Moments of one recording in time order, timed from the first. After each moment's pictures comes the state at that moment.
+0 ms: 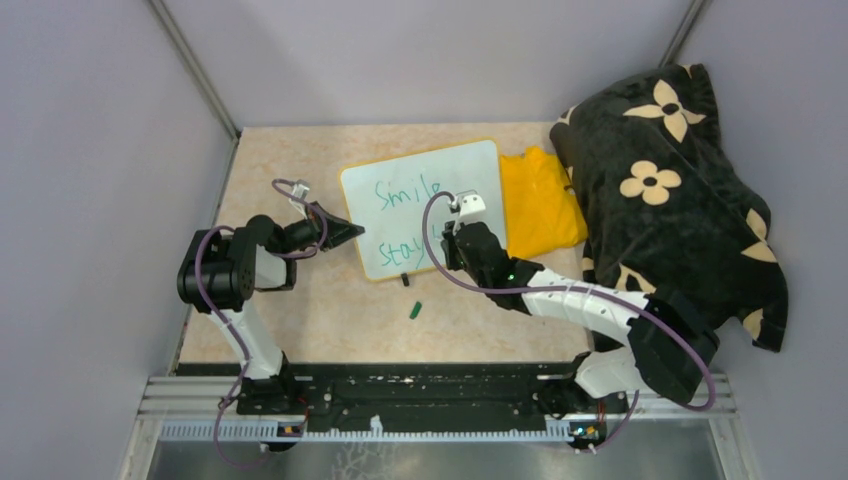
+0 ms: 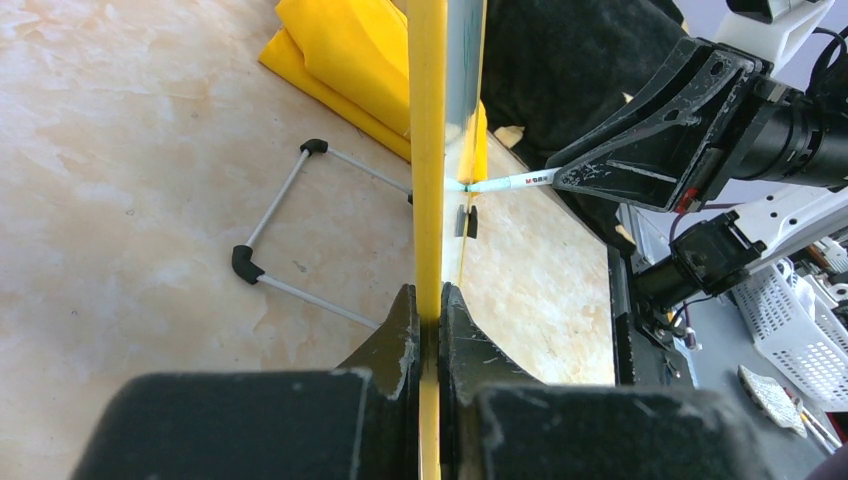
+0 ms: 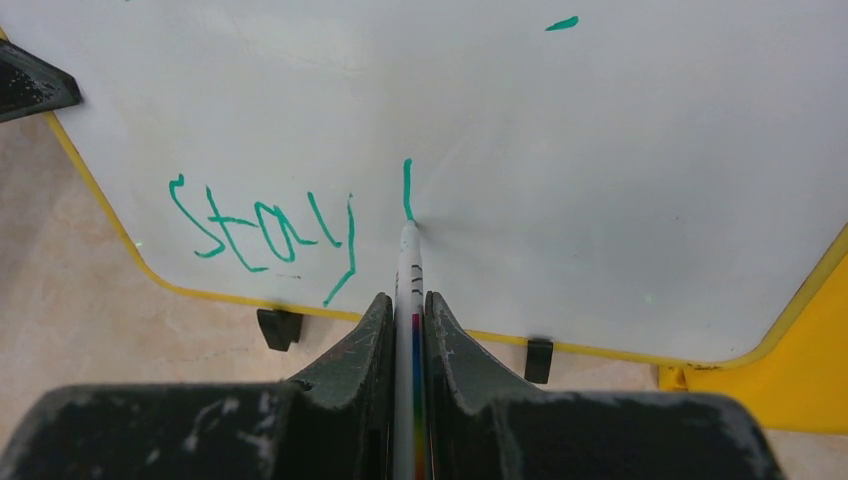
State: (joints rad) left arm 0.04 1.88 0.55 1.55 1.19 -0.80; right arm 0.87 1.32 0.75 0.13 0.39 0.33
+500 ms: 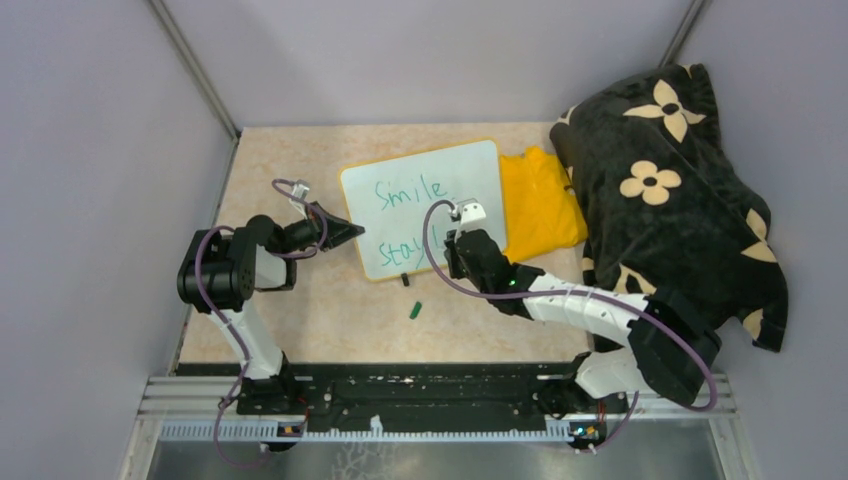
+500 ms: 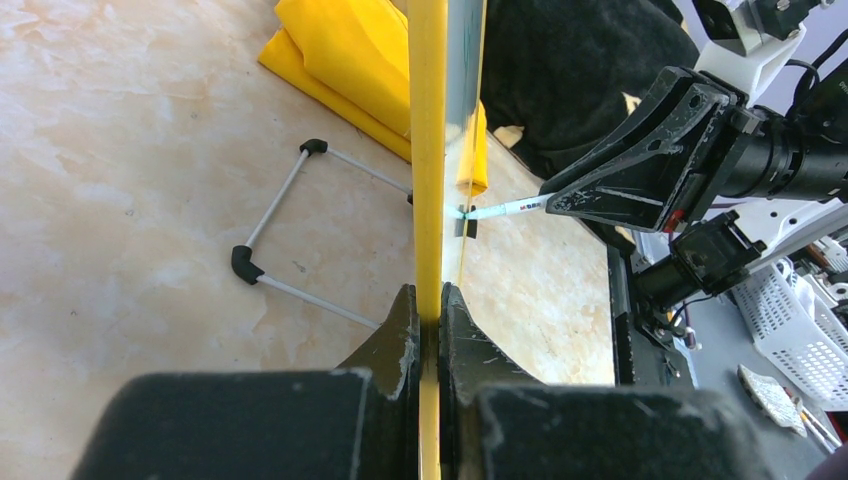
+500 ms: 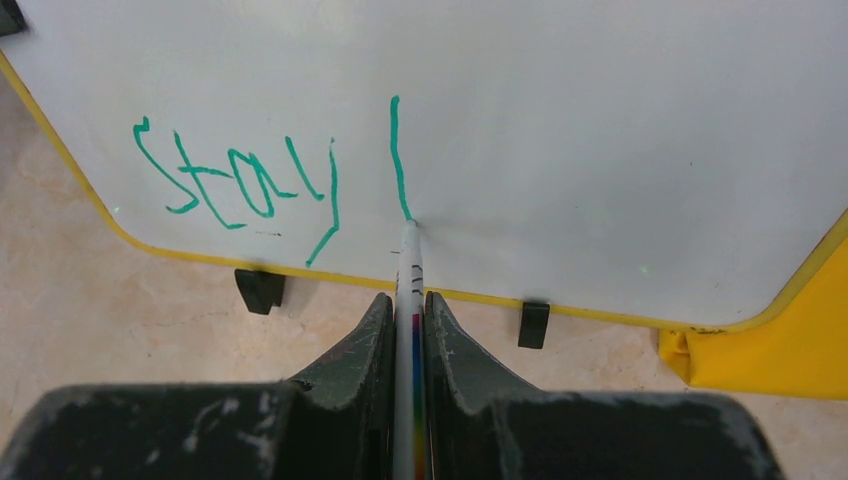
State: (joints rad) left arm 0.04 1.88 0.55 1.55 1.19 -0.80; right arm 0.88 1.31 0.70 0.11 0.39 0.35
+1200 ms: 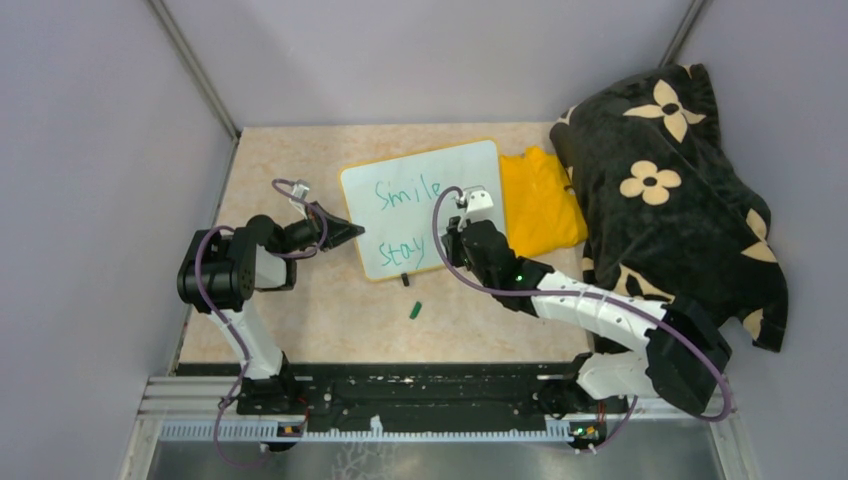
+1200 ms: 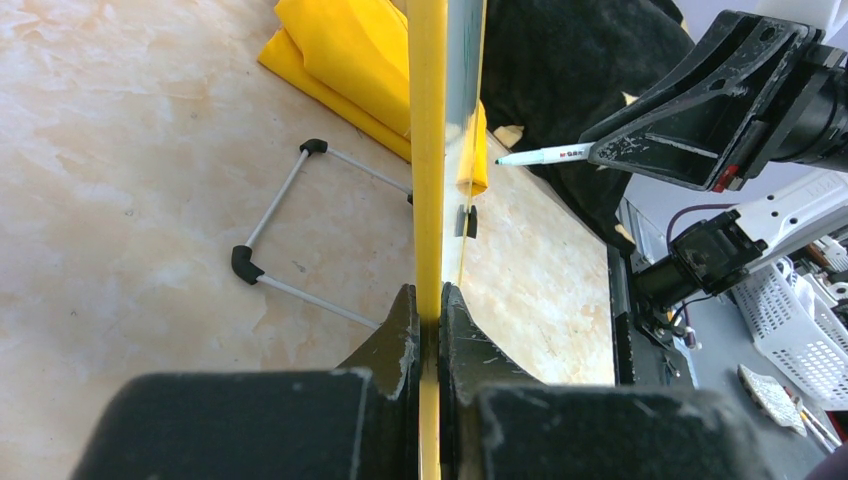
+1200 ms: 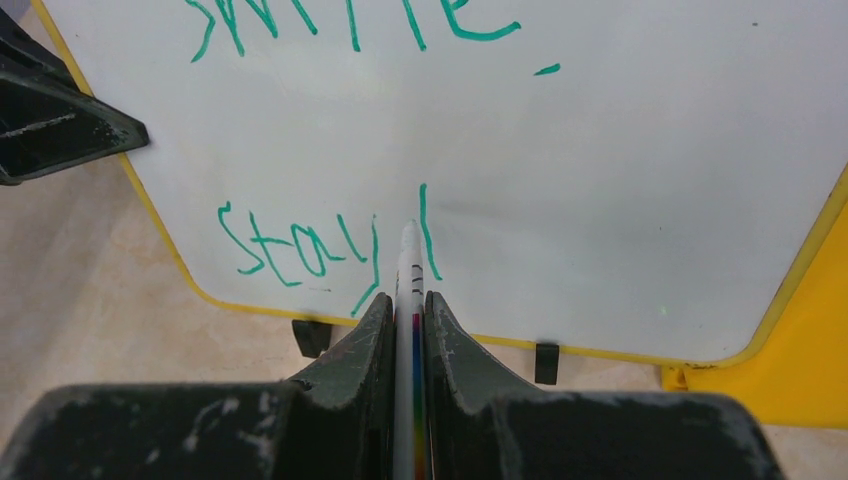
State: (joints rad) left arm 0.04 1.88 0.55 1.55 1.19 -0.80; right arm 0.88 1.25 0.76 0.10 0.40 0.37
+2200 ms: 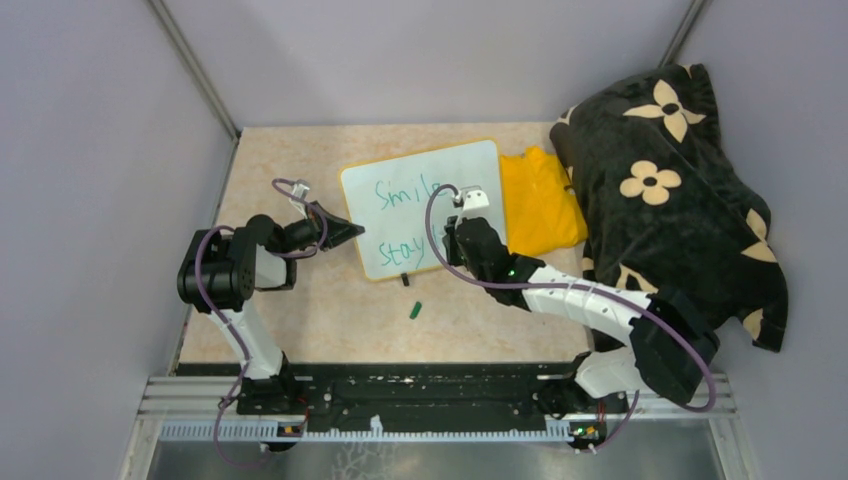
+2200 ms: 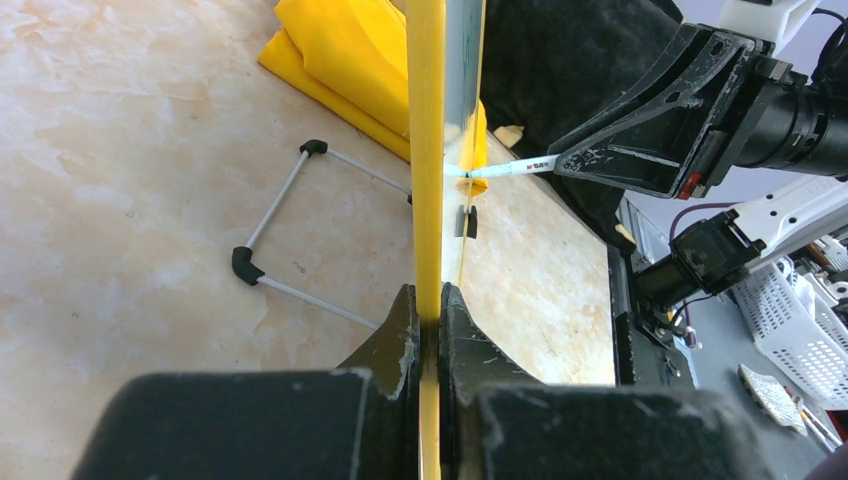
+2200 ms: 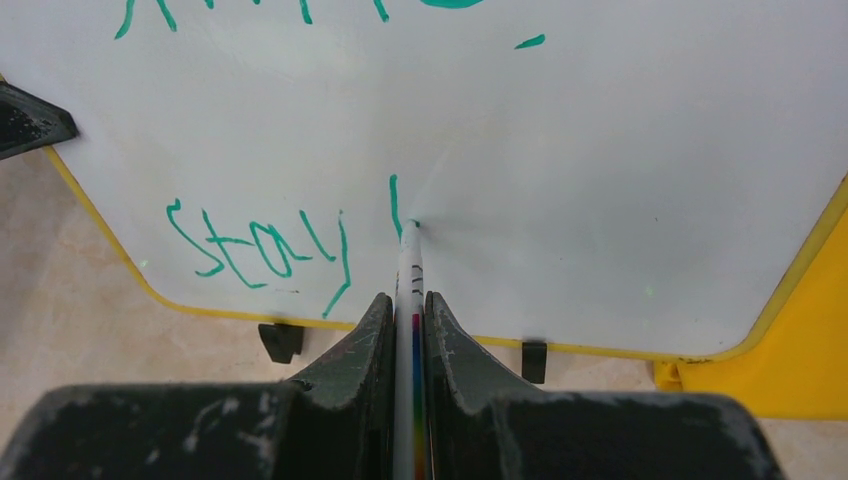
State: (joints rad) left arm 0.04 1.88 0.55 1.55 1.19 -0.80; right arm 0.86 1.32 0.77 0.09 0.41 0.38
